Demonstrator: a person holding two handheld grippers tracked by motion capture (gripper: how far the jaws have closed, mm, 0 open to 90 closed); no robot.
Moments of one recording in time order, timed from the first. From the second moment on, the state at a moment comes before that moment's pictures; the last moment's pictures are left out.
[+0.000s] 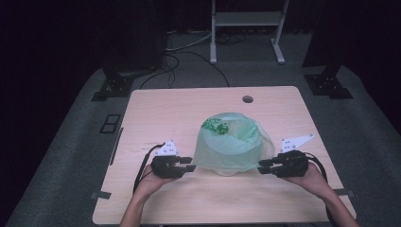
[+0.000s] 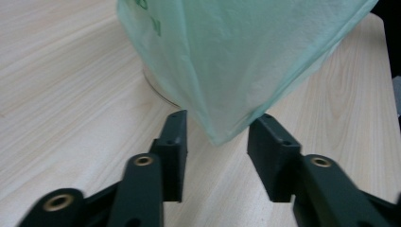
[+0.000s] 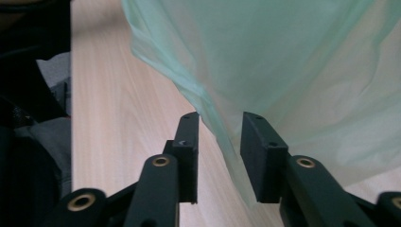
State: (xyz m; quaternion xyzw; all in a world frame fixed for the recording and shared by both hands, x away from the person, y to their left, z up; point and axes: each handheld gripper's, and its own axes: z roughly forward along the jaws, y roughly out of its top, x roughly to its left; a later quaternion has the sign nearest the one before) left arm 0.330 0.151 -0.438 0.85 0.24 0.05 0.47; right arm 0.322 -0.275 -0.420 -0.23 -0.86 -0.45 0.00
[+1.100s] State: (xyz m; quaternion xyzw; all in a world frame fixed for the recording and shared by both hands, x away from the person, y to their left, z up) left arm 0.331 0.111 -0.416 0.86 0.22 0.06 0.46; right arm 0.396 -0.277 -0.388 -0.37 -0.81 -0.46 -0.08
